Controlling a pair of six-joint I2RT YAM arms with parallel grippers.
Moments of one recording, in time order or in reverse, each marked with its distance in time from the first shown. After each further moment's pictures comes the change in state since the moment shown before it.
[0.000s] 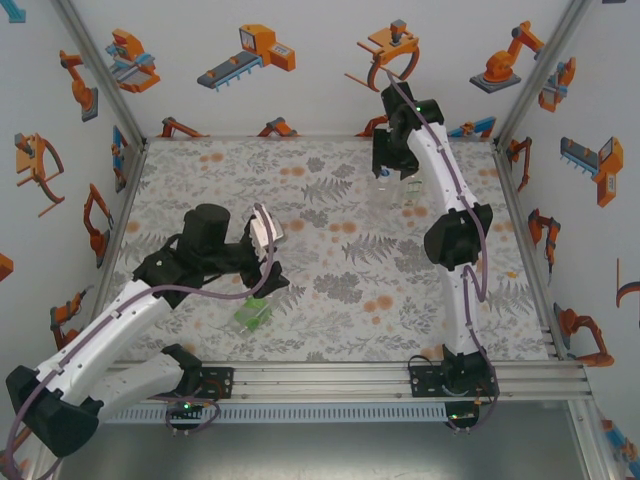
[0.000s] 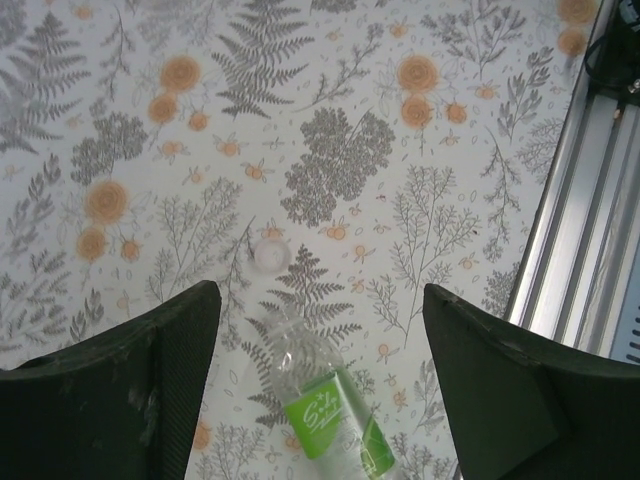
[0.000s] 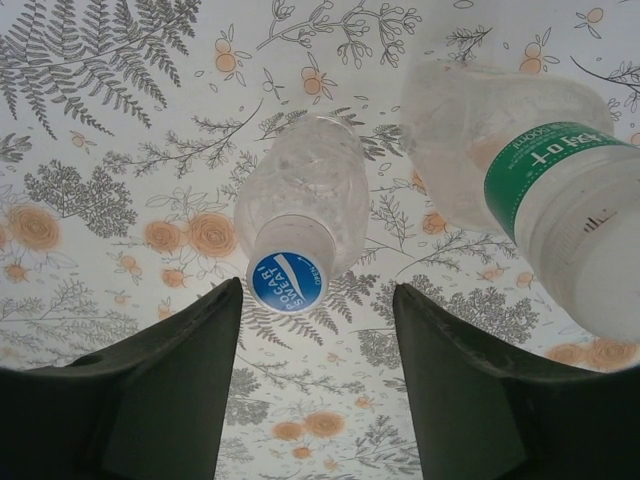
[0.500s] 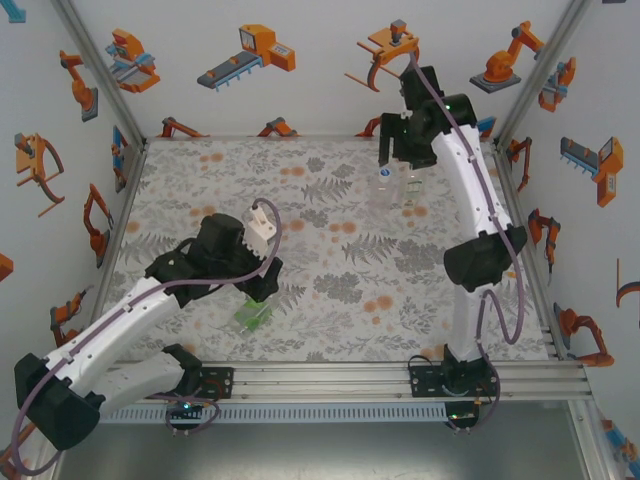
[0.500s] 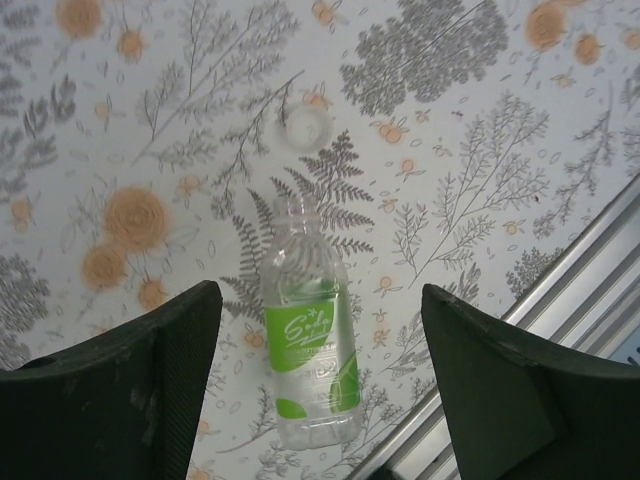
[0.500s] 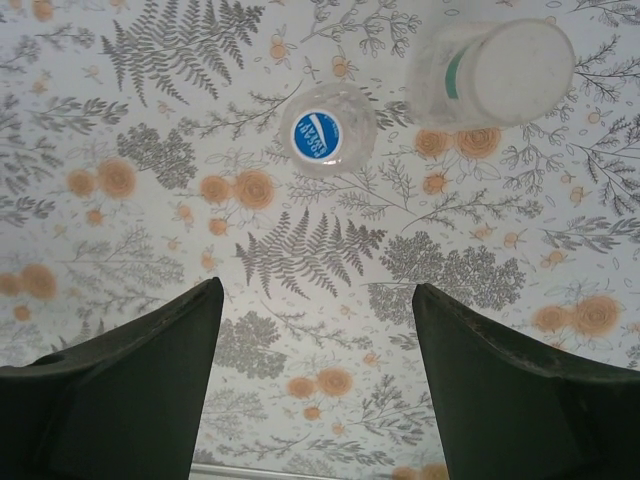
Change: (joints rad) left arm -0.027 0.029 -0.077 -0.103 -0.312 -0.291; right arm 0.013 -0.312 -0.171 0.027 -0.031 0.006
